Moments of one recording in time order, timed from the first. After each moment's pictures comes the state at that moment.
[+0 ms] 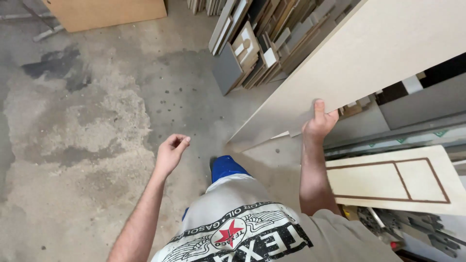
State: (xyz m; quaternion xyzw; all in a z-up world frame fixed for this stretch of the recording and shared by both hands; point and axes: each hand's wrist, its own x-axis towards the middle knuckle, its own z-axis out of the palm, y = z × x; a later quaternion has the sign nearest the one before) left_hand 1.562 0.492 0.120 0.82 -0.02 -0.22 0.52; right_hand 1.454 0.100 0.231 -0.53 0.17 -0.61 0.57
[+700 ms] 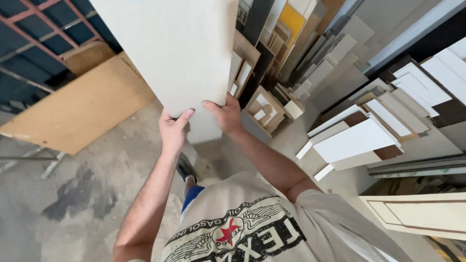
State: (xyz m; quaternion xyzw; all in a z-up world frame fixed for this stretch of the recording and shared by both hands) left_hand 2.255 0.267 0.180 0.60 -0.22 -0.13 0.75; right_hand 2.168 0.129 0.189 -0.60 0.13 -0.46 0.64
